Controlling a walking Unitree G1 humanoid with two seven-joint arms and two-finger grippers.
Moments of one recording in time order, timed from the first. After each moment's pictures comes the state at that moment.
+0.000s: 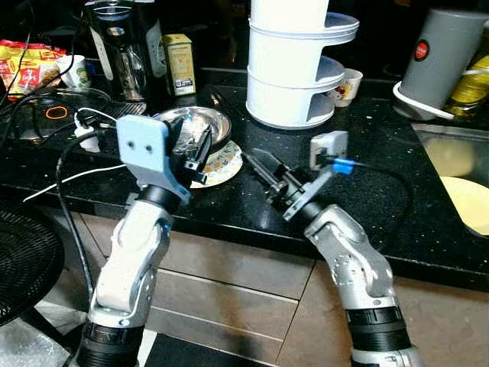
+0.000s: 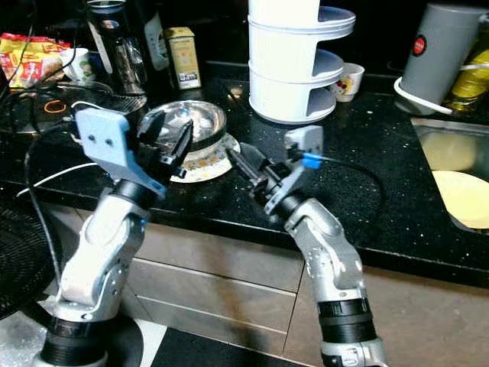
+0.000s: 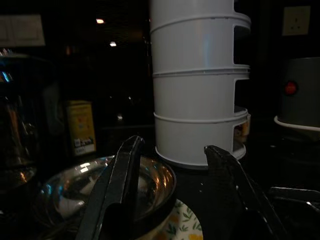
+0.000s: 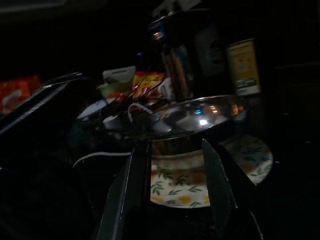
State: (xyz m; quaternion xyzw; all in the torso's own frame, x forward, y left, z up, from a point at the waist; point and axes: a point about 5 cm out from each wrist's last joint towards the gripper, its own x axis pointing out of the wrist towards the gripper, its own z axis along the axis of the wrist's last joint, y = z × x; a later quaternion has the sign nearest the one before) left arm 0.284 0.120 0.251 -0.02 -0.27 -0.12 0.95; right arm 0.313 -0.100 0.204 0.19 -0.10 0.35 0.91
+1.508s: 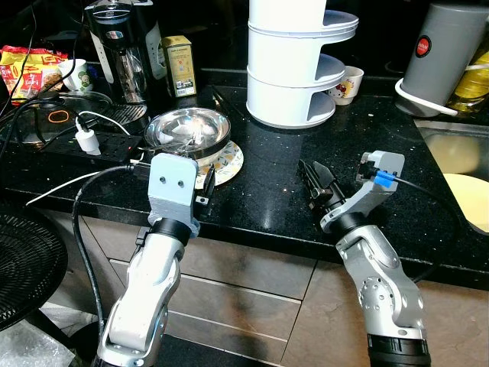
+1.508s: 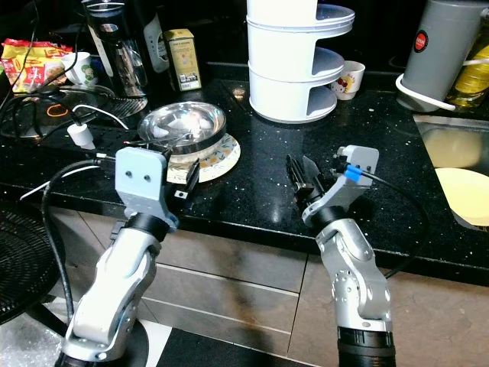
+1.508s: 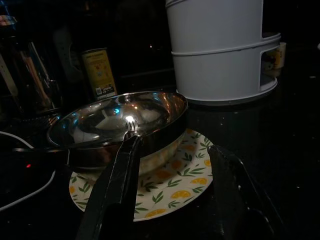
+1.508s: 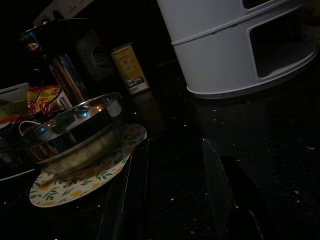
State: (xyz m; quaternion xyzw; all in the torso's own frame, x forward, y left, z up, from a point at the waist) left arm 0.269 0.108 0.207 0.04 -0.17 -0.06 0.98; right arm 0.299 -0.147 0.188 0.18 -0.08 0.15 0.97
